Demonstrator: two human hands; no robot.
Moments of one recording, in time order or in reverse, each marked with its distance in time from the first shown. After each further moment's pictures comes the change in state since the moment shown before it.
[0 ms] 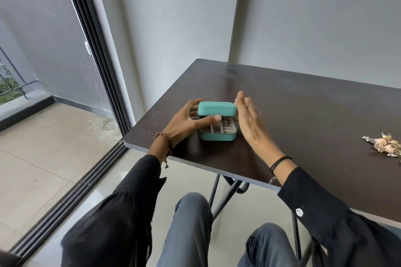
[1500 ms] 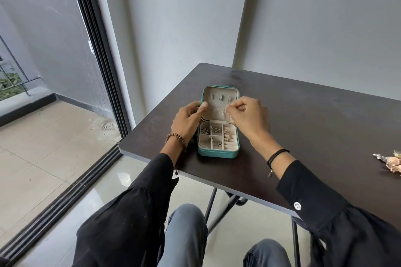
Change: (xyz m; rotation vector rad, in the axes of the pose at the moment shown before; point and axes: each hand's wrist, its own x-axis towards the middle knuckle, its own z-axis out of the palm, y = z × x) left_hand 0.047 -0.018 0.017 -0.008 0.303 -0.002; right_hand 0.044 -0.010 0.008 -0.166 0.129 -0.039
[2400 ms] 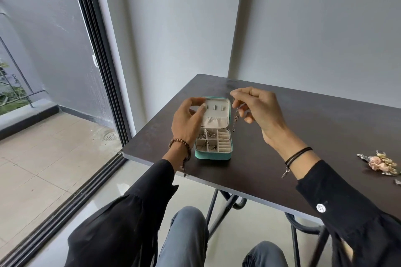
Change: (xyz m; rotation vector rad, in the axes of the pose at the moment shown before) left_hand -0.041 0.061 0.000 -0.079 0.224 0.109; right_hand -0.015 -0.038 -0.067 0.554 -0.173 0.001
